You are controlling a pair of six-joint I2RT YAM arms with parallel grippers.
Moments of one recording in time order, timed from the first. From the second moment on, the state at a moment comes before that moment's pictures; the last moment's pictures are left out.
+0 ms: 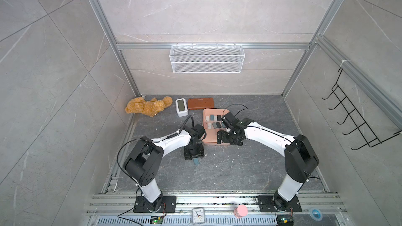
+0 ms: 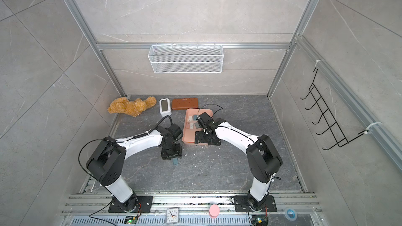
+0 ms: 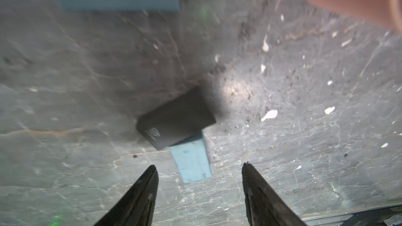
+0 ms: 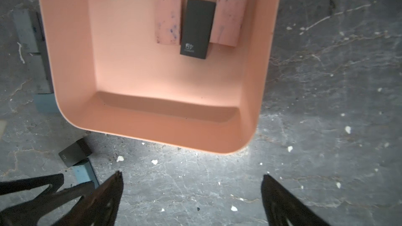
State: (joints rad) left arm -0.70 1.71 1.07 -0.88 0.16 -0.74; right arm 0.65 1.75 1.28 -0.80 -0.04 0.64
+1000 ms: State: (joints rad) left arm -0.74 1.71 1.00 -0.80 0.09 -0.91; right arm 0.57 1.68 1.20 -0.77 -0.12 0.56
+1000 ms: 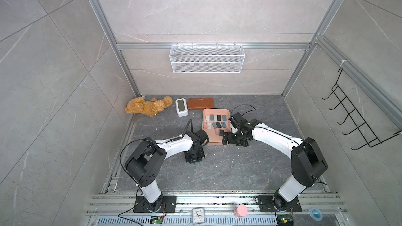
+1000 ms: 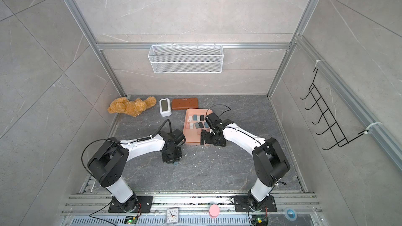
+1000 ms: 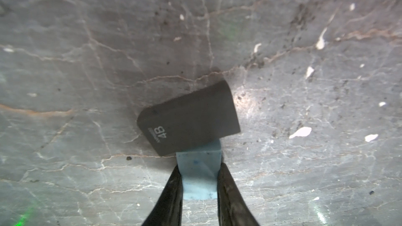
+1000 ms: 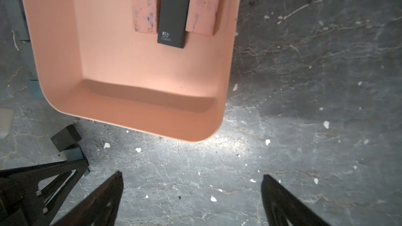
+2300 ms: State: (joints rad) left arm -0.60 2.16 1.78 -0.93 0.15 -0.60; right arm 0.41 1.69 1.32 -0.79 -0.13 0.59
